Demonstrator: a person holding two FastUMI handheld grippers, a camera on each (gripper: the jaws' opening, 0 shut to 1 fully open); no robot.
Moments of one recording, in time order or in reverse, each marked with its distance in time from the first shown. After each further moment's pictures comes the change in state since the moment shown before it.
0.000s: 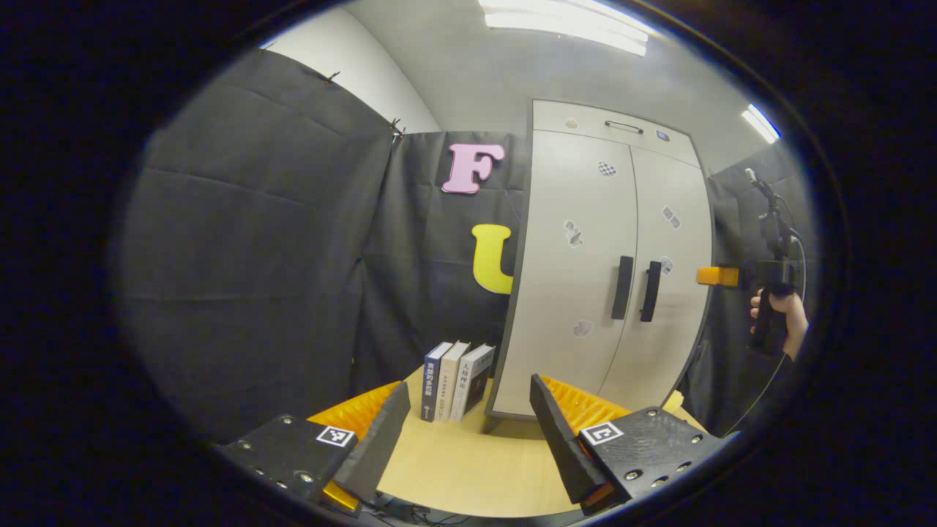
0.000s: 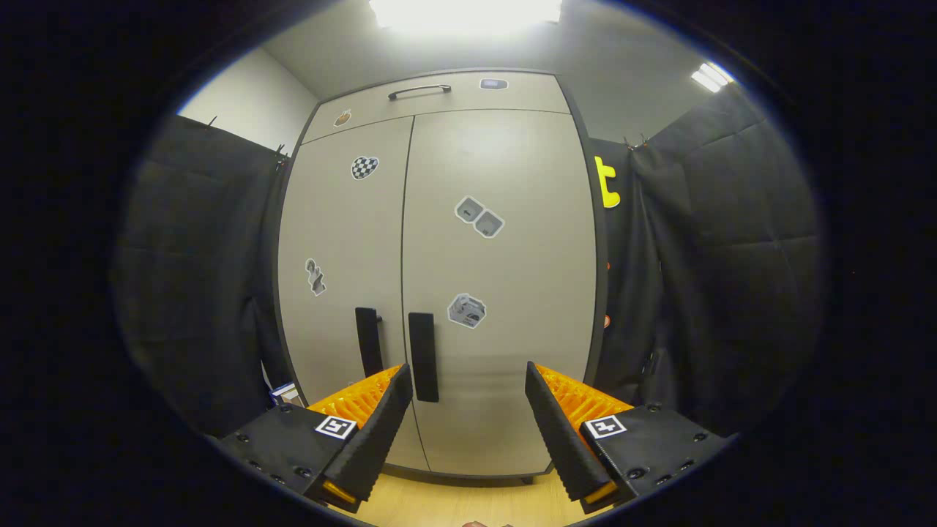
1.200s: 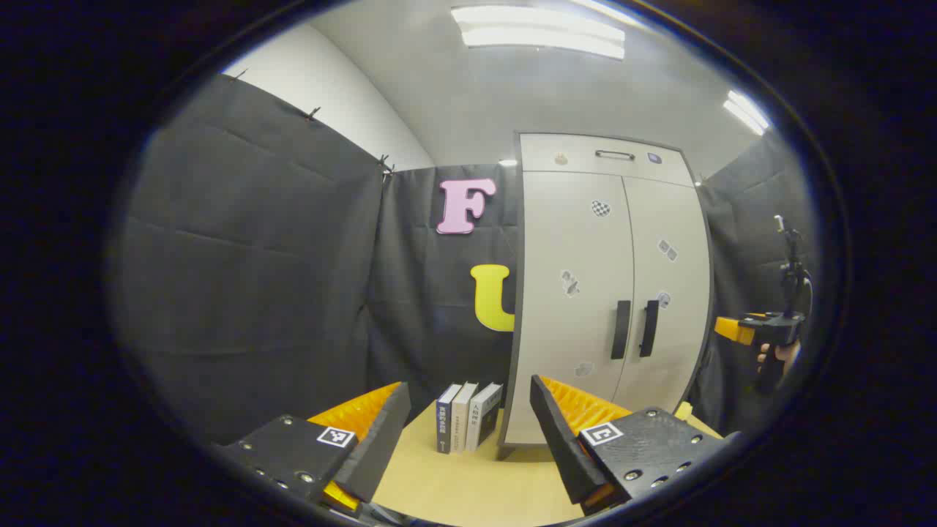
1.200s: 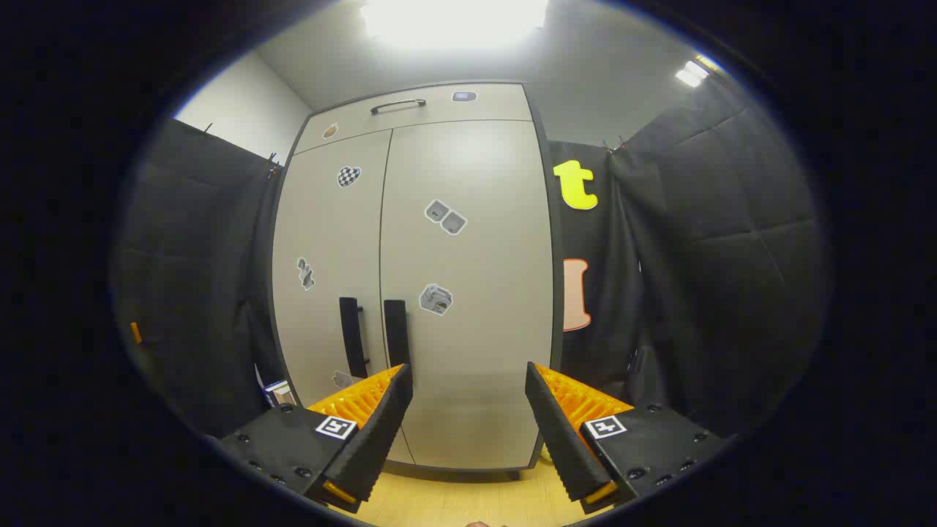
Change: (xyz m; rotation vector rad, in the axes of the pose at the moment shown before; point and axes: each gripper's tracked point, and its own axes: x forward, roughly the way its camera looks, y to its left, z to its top) left arm -0.004 -0.008 0.108 0.097 -0.121 -0.003; right arm -0.047 -0.045 -0.027 0.015 -0.015 -0.040
